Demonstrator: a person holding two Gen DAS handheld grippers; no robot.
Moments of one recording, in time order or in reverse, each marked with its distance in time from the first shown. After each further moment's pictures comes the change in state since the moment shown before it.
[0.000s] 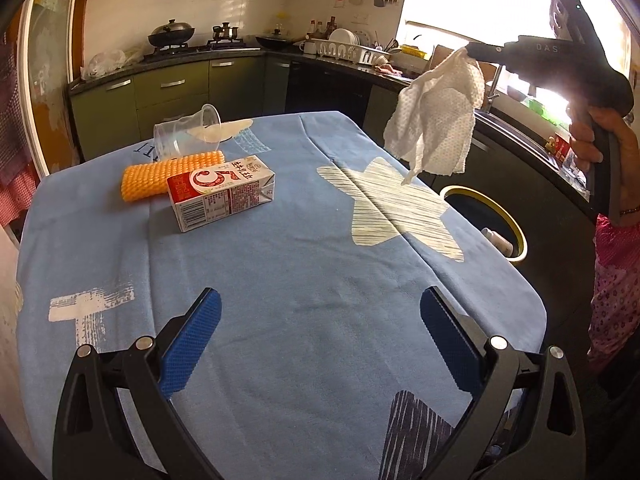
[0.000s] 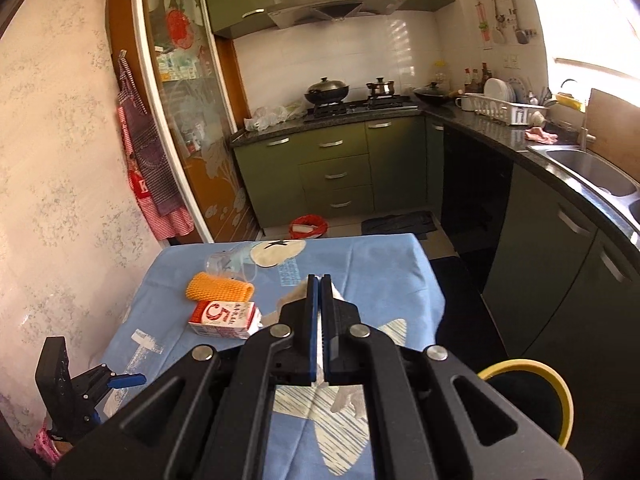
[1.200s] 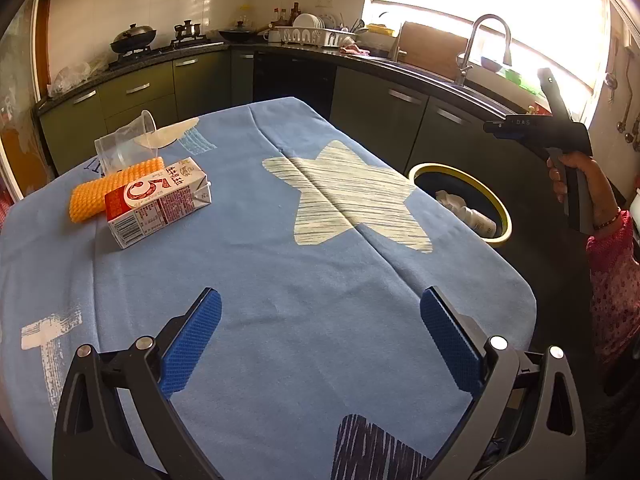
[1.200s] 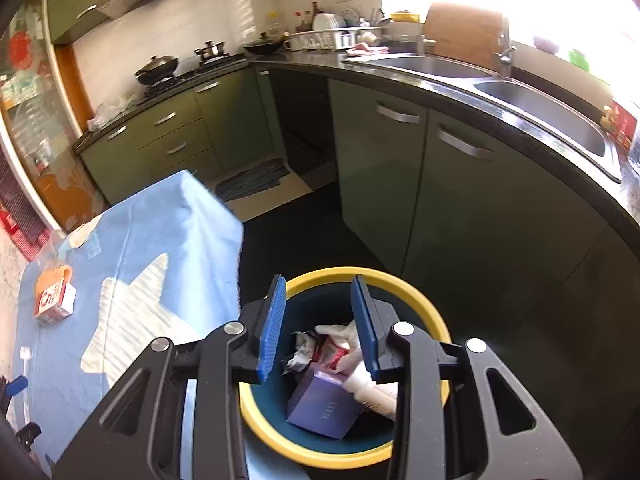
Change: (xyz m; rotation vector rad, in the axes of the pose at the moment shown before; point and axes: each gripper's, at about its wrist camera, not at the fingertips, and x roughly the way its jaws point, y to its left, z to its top) left arm 0.025 -0.046 0.008 0.097 0.051 -0.053; right arm -0.013 -0.192 -0.099 0.269 0.141 -0.434
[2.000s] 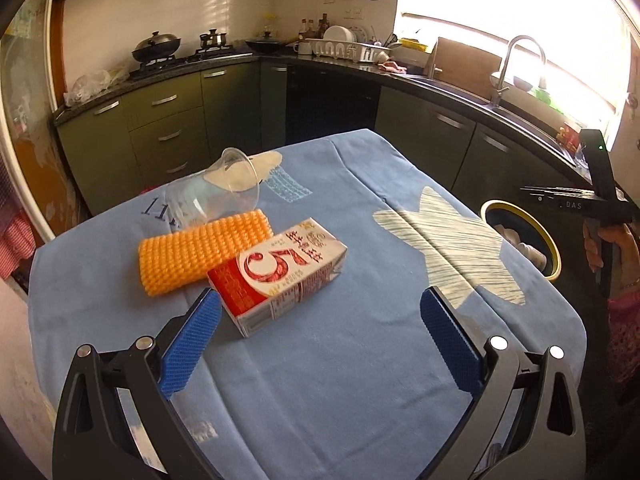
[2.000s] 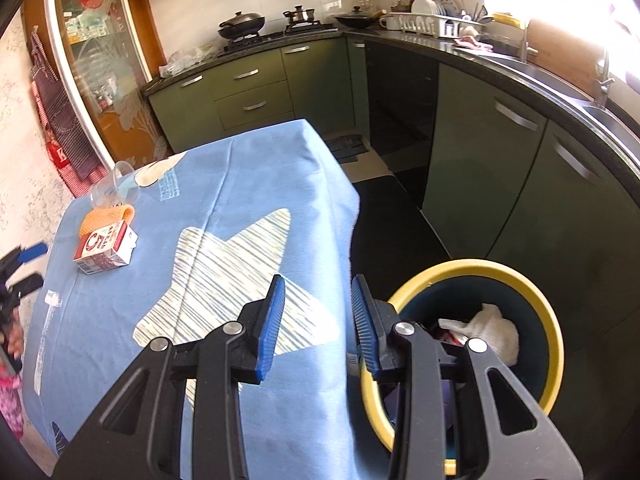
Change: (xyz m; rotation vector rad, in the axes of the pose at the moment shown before) left arm 0.010 0.136 0.068 0.015 -0.033 0.056; right arm 0.032 0.123 -0.018 -0.191 0.090 0.197
